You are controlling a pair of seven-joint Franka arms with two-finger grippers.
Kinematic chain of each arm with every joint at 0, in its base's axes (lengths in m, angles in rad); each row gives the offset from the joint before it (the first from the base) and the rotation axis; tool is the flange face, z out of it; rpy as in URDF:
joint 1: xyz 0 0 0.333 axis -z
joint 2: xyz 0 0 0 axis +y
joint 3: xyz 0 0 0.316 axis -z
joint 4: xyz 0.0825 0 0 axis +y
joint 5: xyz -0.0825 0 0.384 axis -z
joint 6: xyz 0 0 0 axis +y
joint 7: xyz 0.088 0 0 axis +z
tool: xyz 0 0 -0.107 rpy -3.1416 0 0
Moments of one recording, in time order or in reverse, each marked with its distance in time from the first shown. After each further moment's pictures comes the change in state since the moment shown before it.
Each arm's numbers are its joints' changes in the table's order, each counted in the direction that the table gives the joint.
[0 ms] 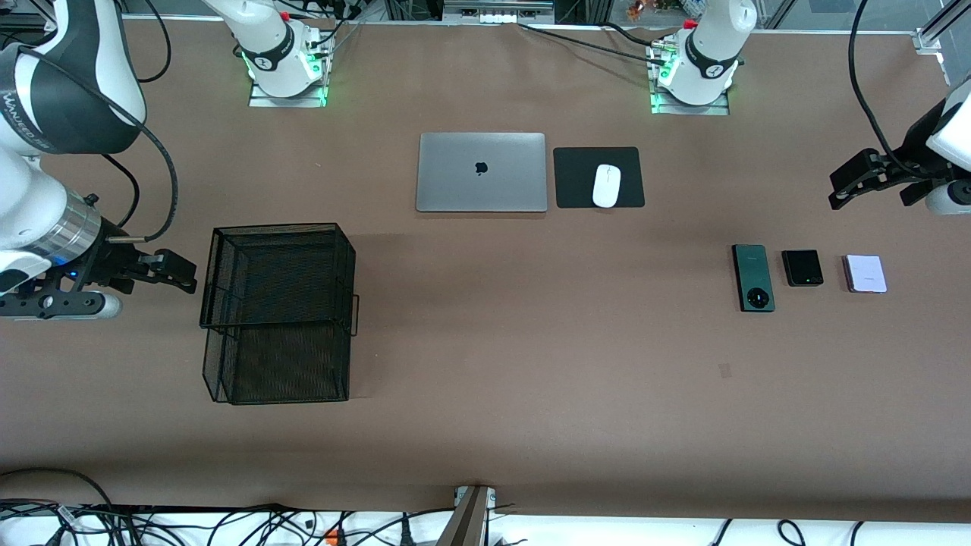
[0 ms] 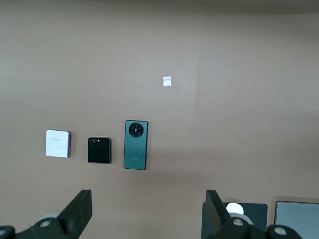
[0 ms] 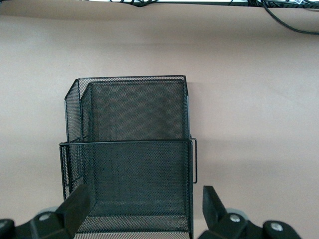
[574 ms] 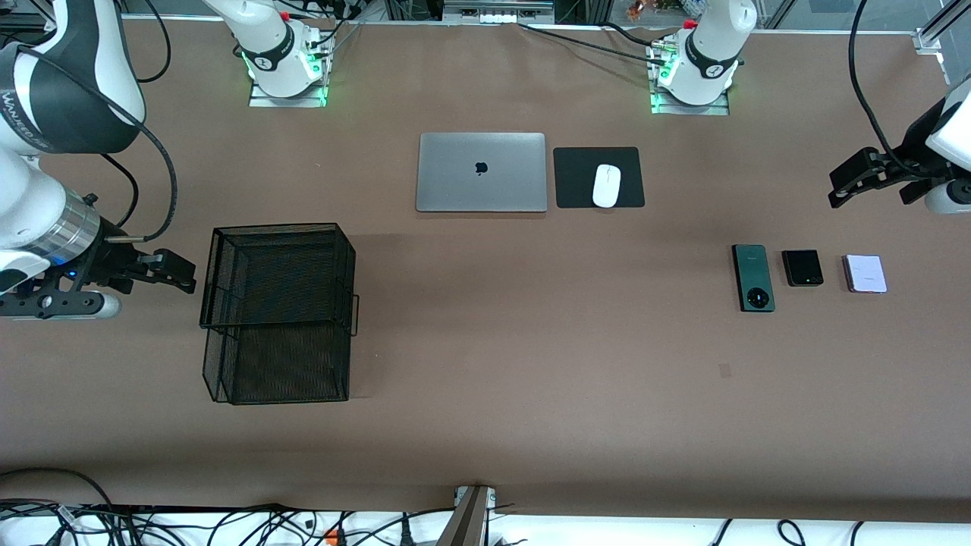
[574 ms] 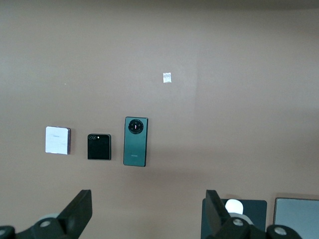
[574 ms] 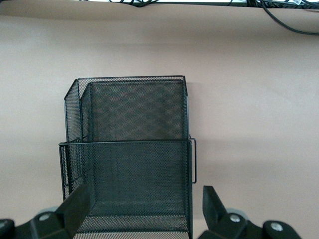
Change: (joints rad) left arm 0.000 -0.001 -0.001 0.000 0.006 0.021 0.000; right arm 0.000 0.000 0.000 -0.002 0.001 0.001 0.001
